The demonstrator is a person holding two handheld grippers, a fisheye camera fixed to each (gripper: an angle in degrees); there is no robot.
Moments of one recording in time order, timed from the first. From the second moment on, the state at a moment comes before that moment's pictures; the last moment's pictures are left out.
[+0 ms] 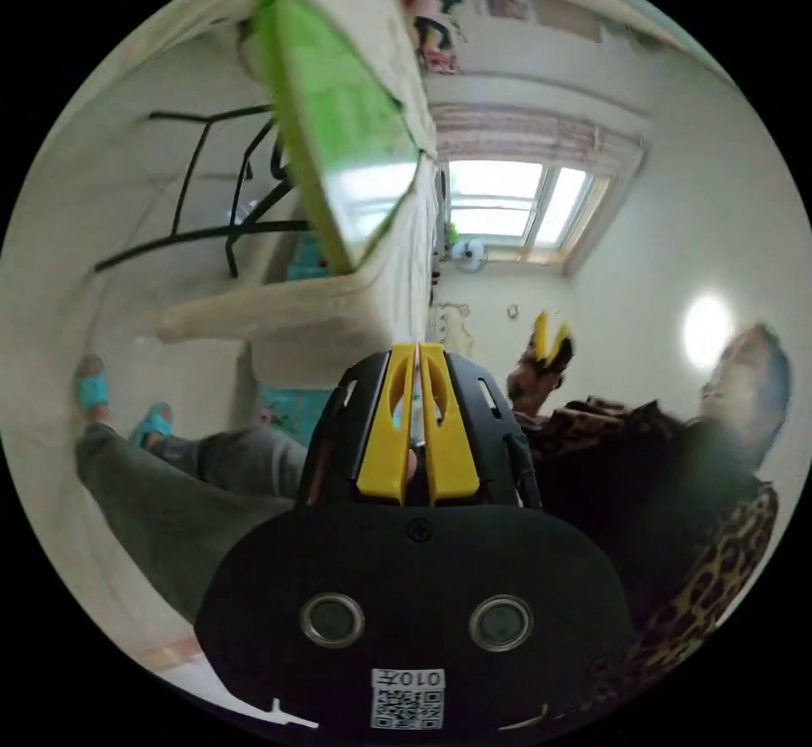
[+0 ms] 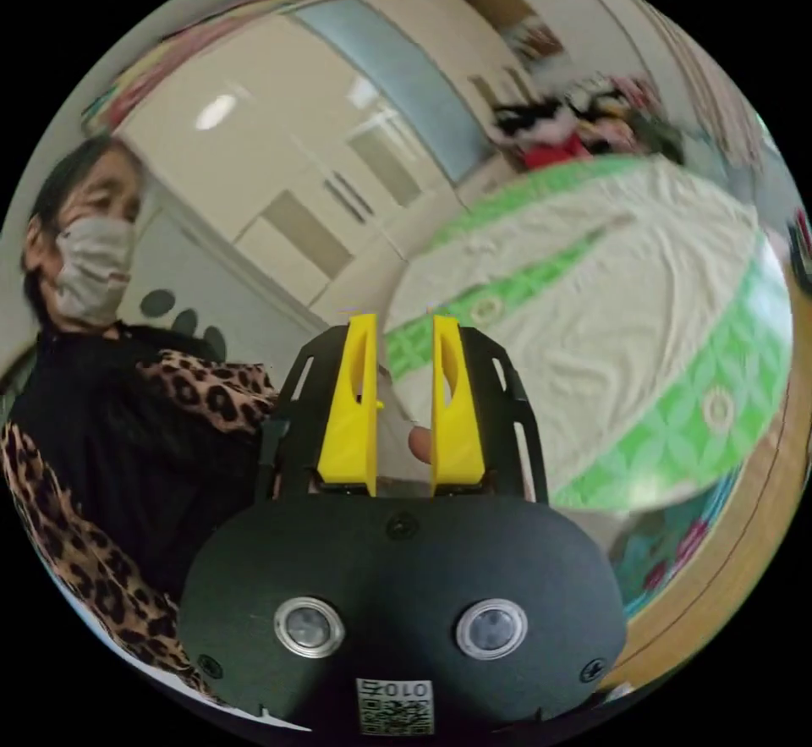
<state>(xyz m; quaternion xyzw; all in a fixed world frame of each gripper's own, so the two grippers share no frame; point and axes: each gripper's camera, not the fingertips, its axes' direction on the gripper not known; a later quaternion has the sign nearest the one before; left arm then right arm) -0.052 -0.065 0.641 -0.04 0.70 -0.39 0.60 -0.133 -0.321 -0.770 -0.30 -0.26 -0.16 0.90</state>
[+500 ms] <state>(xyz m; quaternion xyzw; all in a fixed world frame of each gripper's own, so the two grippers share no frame) 0.016 -0.043 0.540 0.04 0.59 -0.51 0.62 0.014 -0.334 -0.572 -0.40 -0.33 -0.14 0.85</state>
